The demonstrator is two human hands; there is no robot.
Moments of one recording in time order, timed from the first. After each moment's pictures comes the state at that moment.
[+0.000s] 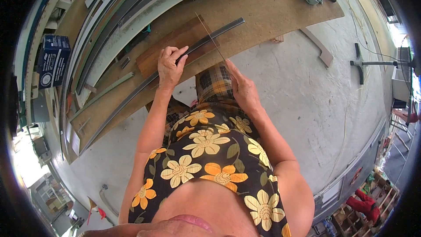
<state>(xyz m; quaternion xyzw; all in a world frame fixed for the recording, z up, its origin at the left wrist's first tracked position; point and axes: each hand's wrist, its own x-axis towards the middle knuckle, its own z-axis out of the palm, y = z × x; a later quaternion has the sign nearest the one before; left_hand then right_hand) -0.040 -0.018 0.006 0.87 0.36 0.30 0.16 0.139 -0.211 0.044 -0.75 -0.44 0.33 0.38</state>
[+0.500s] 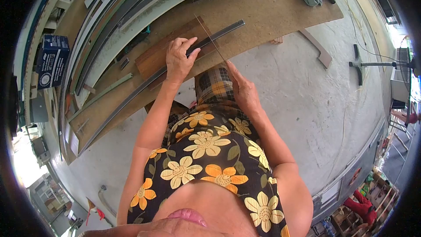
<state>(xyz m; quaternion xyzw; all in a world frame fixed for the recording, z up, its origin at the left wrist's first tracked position) -0.001 -0.014 0.011 0.88 0.35 0.30 0.14 0.141 -0.214 0.036 -0.74 -0.46 0.28 0.39</state>
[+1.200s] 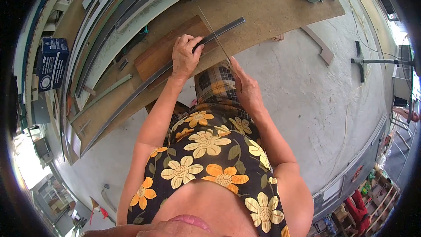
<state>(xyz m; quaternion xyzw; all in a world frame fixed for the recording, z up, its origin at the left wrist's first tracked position) 0.021 -0.015 0.003 0.88 0.34 0.30 0.17 0.146 -0.214 0.036 -0.75 -0.42 0.30 0.41</state>
